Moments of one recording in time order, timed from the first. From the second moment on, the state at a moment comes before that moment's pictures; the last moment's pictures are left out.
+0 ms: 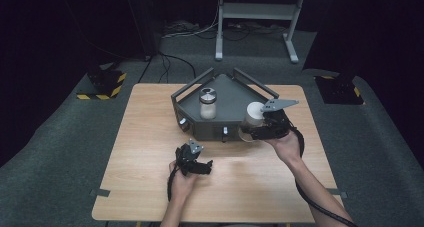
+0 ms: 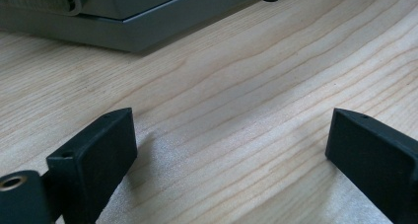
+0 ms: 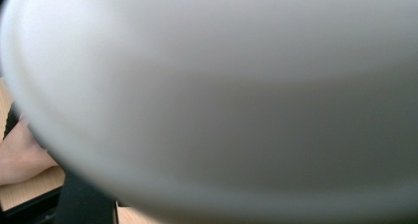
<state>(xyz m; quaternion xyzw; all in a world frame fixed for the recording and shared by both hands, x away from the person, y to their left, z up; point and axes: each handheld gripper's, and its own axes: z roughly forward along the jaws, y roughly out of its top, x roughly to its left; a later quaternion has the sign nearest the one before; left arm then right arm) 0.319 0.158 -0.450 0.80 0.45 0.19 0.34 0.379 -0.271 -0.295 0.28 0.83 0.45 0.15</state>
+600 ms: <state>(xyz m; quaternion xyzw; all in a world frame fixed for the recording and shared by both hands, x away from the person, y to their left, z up) 0.319 0.158 -0.450 0.80 0.45 0.19 0.34 0.395 -0.264 -0.276 0.28 0.83 0.45 0.15</state>
